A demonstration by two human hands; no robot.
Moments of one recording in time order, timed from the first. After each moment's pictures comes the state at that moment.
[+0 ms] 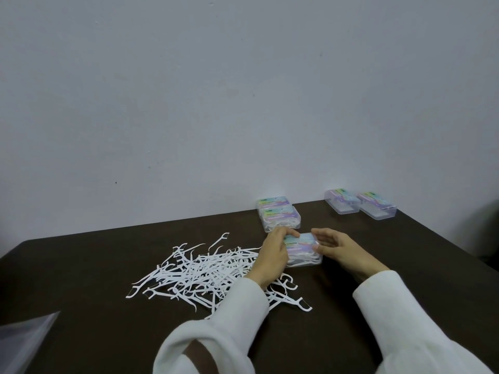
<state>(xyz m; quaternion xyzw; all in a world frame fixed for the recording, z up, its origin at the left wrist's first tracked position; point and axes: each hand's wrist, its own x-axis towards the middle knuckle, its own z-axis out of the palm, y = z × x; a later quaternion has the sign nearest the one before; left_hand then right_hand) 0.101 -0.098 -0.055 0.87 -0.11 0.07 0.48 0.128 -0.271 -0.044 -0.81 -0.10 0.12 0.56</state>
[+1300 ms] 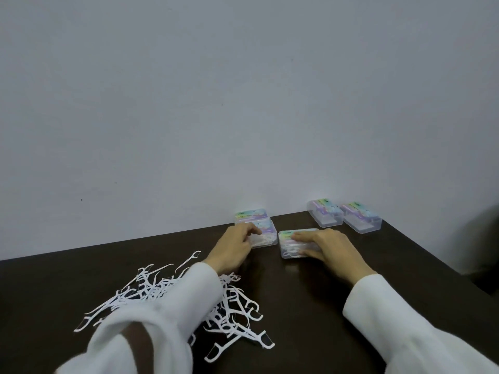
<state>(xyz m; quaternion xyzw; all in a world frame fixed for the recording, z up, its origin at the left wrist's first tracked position) 0.153 -0.085 -0.020 0.95 -0.07 0.07 0.29 0.167 -0.309 -0.031 -0.94 -0.25 -0.10 0.19</state>
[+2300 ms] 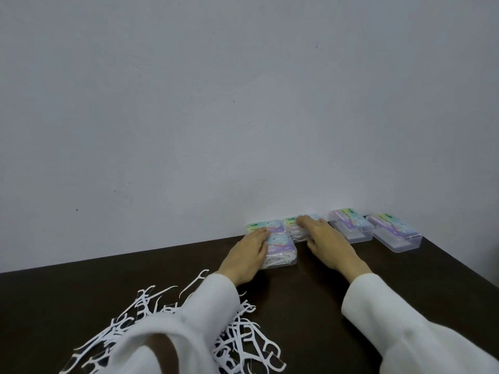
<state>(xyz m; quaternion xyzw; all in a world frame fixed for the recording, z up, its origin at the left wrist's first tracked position) 0.199 -0.072 -0.033 0.98 -0.09 0.05 0.19 0.258 -0.260 -0.047 -0.95 -0.22 -0.13 0.19</state>
